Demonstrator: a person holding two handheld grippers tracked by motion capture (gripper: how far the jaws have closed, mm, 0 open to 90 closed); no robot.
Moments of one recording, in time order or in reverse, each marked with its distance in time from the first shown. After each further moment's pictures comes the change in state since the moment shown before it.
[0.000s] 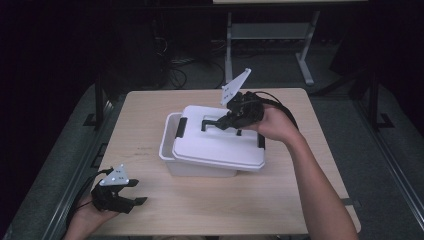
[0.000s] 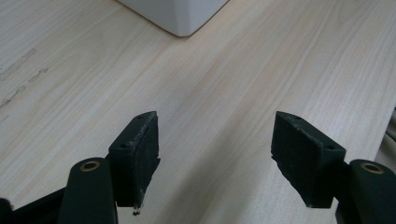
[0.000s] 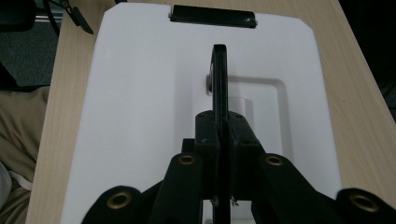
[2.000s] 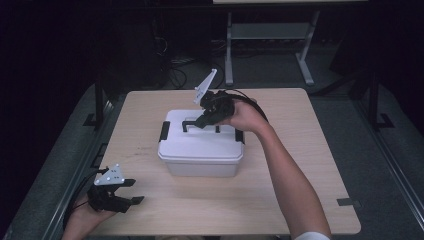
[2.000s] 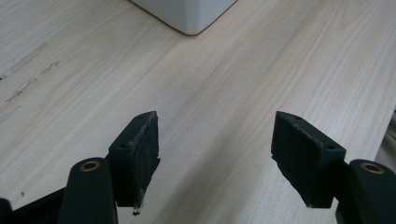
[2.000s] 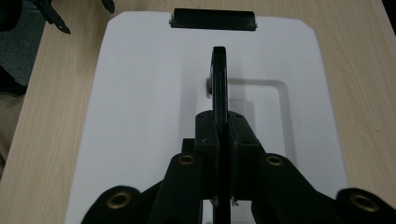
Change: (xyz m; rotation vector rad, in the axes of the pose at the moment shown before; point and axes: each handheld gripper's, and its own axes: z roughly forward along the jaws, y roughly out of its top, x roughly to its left) left arm 0.005 -0.006 -0.006 -0.017 0.003 -0.025; right arm -0.035 0.029 0.071 0.040 0.095 -0.032
